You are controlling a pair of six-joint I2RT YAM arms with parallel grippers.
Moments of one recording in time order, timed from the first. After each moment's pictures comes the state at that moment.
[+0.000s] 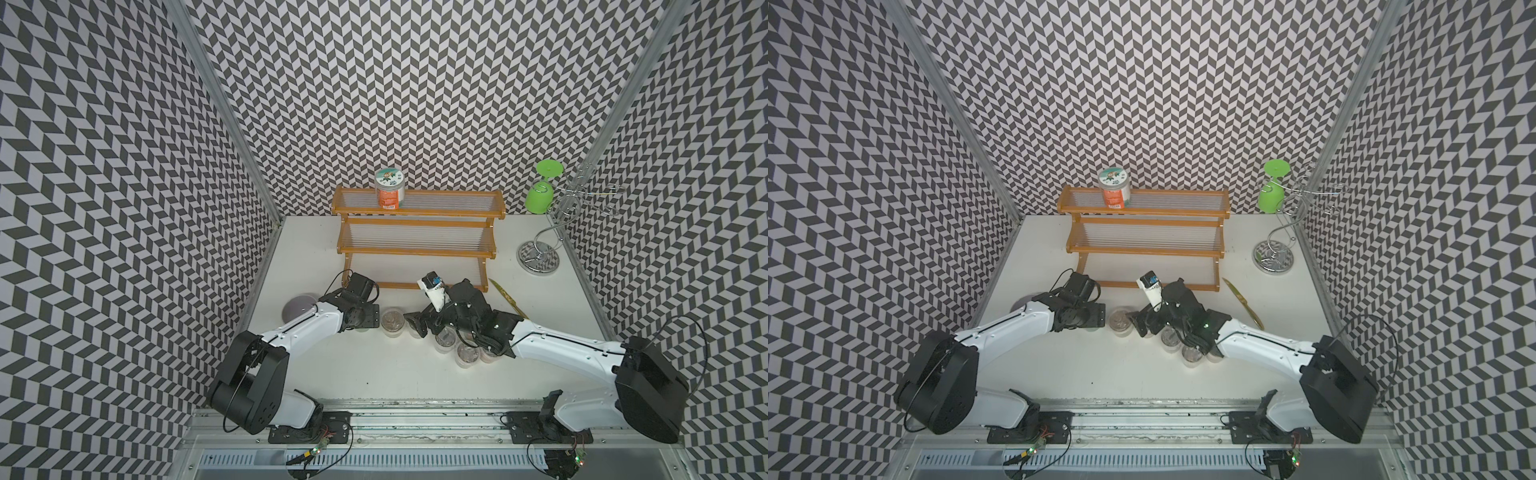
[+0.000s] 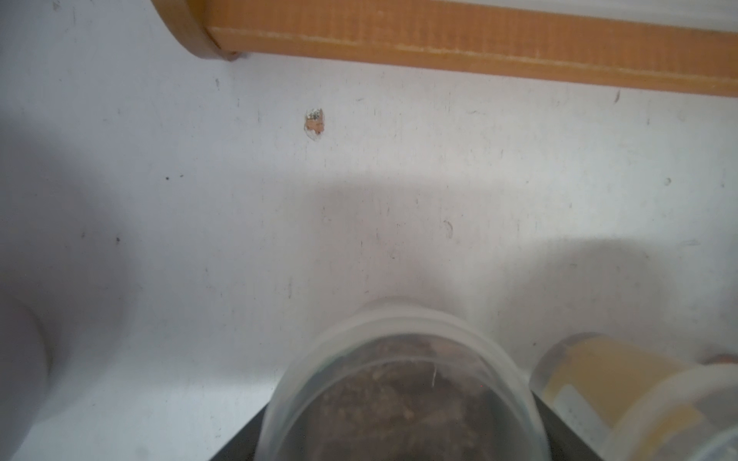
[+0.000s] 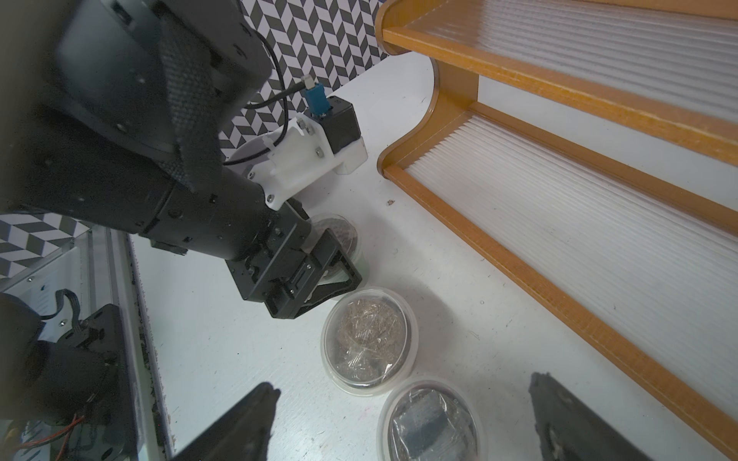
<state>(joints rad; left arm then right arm) -0.46 1.41 0.79 -0.53 -0.14 -0.43 0.87 1.37 0.78 0.10 -0.07 0.15</state>
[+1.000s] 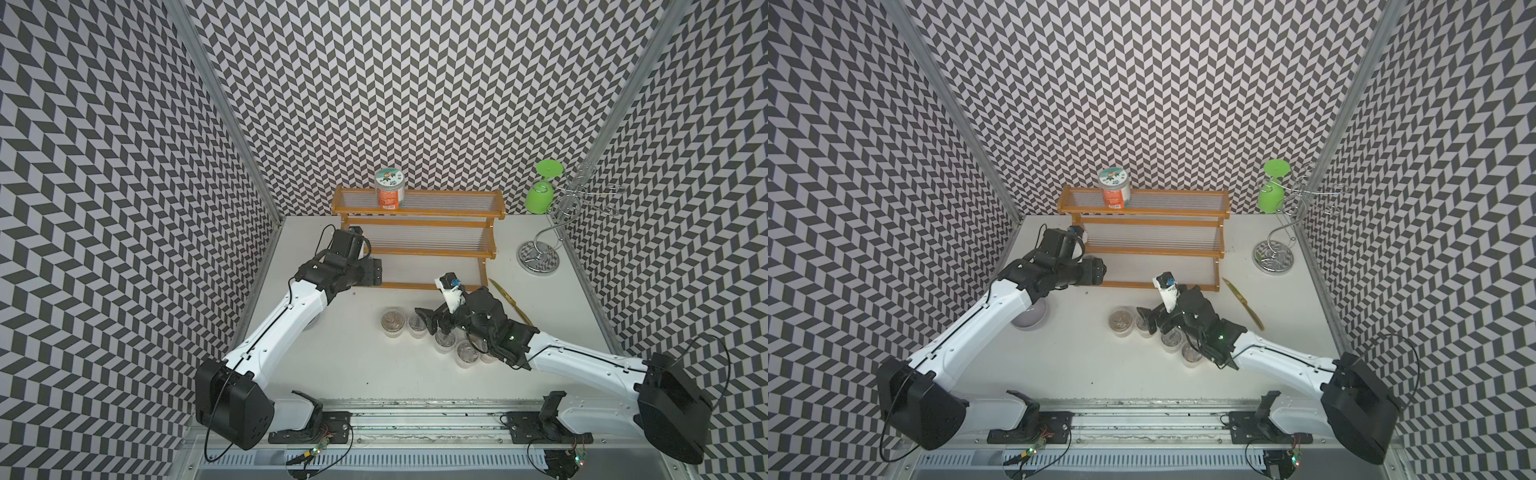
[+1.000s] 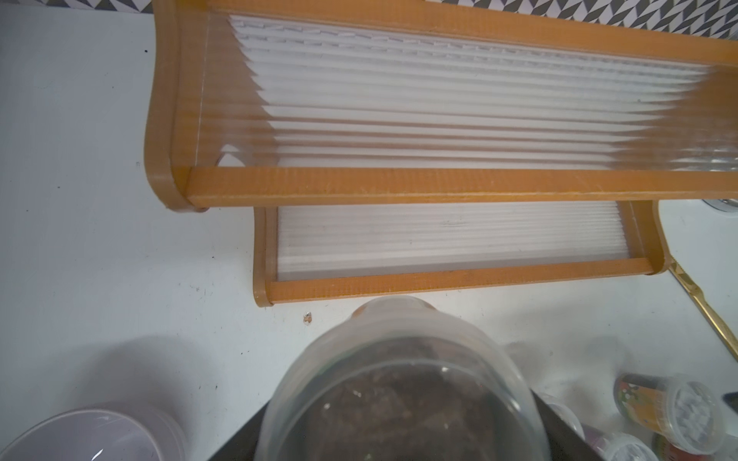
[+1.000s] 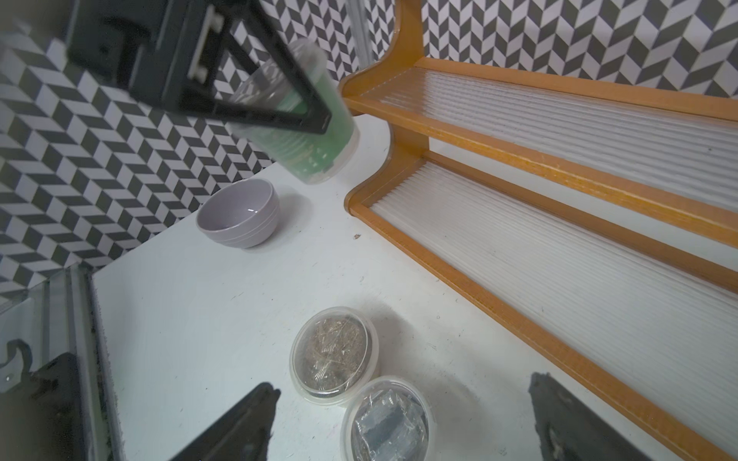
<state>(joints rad) -0.42 1.35 1.25 -0.72 -0.02 -0.30 0.86 1.24 0.62 0.27 0.01 0.13</state>
